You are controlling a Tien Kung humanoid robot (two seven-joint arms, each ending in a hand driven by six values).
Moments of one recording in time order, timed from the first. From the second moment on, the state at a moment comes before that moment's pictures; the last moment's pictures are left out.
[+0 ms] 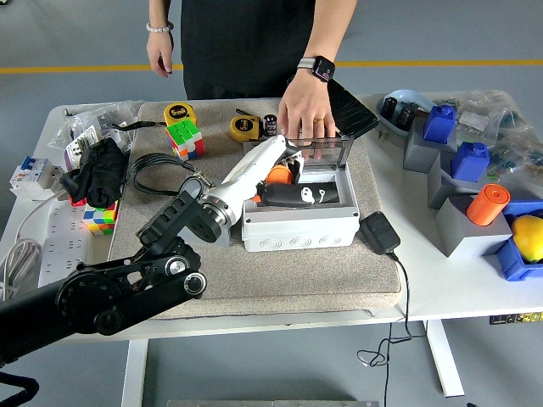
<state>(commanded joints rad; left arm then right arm) -0.75 0.16 -0.44 -1.39 1.45 0.44 0.37 0.15 -0.22 0.29 0.32 -0.08 -0.13 -0.04</state>
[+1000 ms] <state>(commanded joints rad) -0.88 0.05 -0.35 -1.20 1.29 0.46 0.32 0.15 -0.23 0.27 0.33 -0.07 -0.13 -0.04</state>
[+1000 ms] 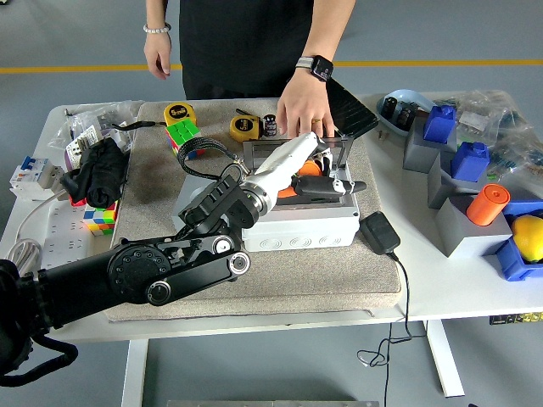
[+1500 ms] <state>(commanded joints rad) -0.87 0.06 -0.37 -1.21 1.27 0.44 0.31 0.16 -0.23 0.28 0.32 -0.07 -0.13 -0.04</state>
